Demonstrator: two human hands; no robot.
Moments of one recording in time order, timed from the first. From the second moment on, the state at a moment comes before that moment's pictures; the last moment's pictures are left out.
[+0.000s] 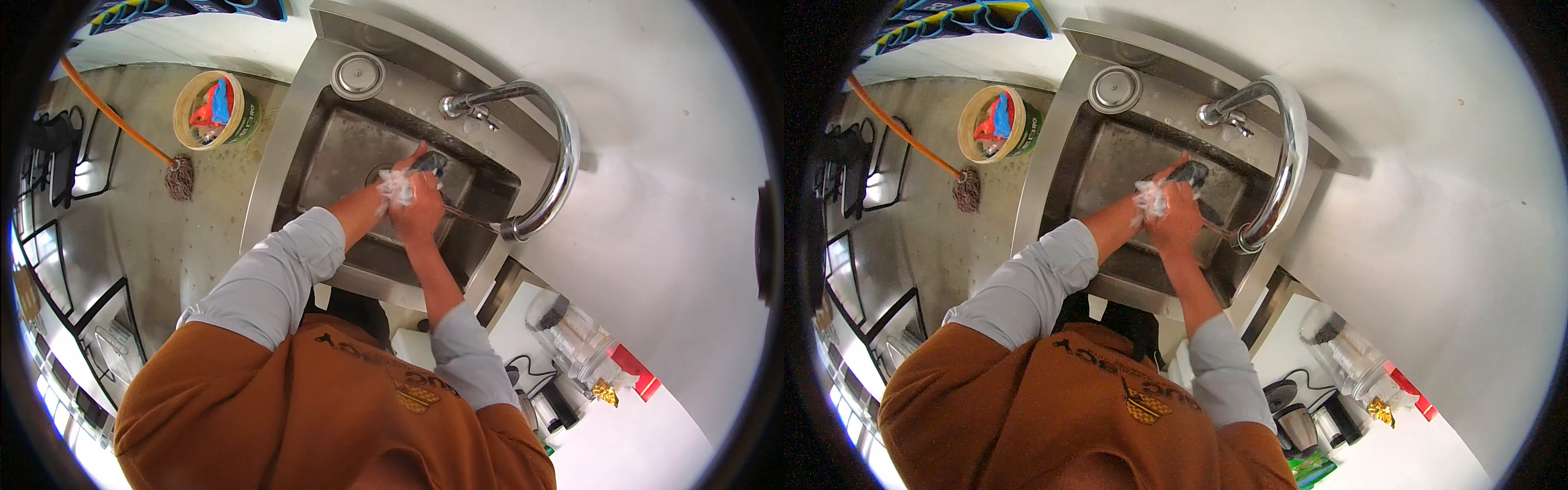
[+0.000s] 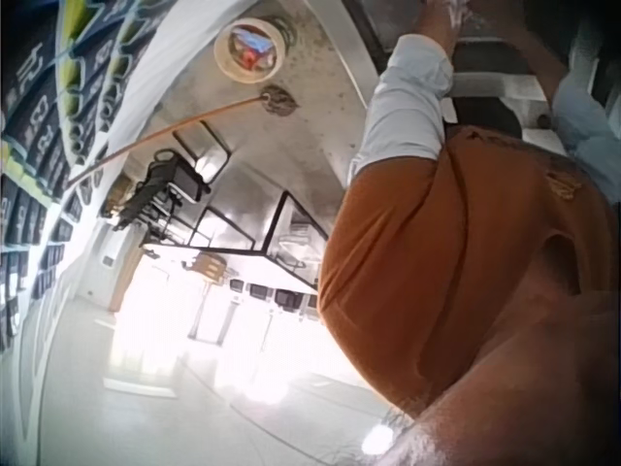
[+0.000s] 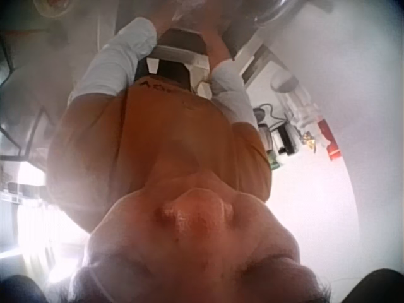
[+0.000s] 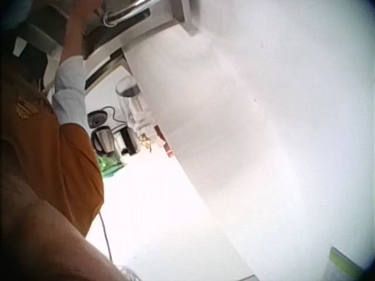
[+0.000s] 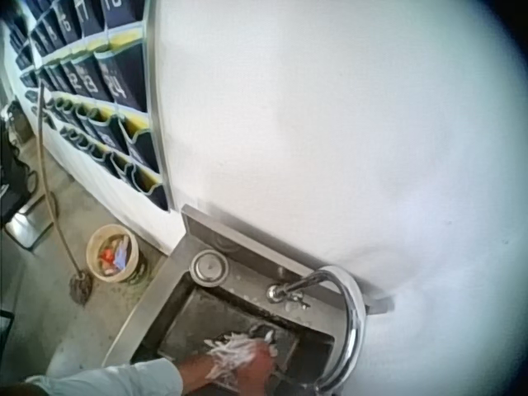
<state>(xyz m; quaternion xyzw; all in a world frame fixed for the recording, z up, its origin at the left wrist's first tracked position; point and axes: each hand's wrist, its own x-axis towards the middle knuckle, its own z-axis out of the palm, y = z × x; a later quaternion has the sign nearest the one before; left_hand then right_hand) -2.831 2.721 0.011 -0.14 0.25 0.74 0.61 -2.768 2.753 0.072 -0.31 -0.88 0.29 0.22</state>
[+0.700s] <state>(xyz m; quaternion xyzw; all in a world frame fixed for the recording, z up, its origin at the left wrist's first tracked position) -2.825 2.704 0.017 0.01 0.48 0.64 0.60 -2.736 2.767 0.043 -0.52 -0.33 0.78 0.08</state>
